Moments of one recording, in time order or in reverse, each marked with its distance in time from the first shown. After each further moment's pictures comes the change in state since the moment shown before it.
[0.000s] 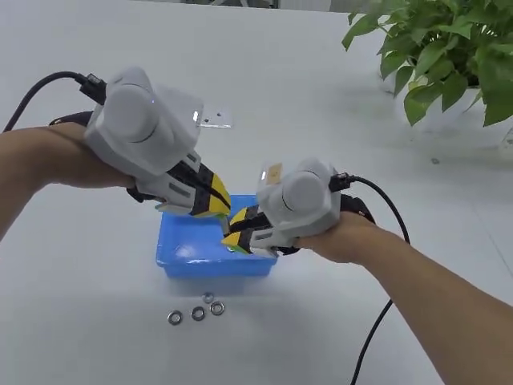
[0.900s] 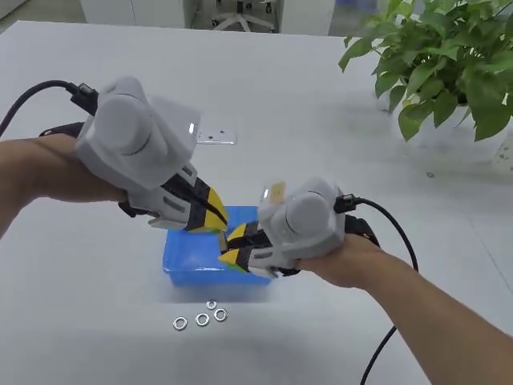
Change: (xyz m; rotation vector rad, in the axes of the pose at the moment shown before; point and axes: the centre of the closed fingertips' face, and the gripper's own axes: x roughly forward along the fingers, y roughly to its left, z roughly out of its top) left arm -0.021 -0.029 0.013 0.012 0.019 0.006; right arm -0.016 0.029 0.018 -0.009 -0.040 -0.026
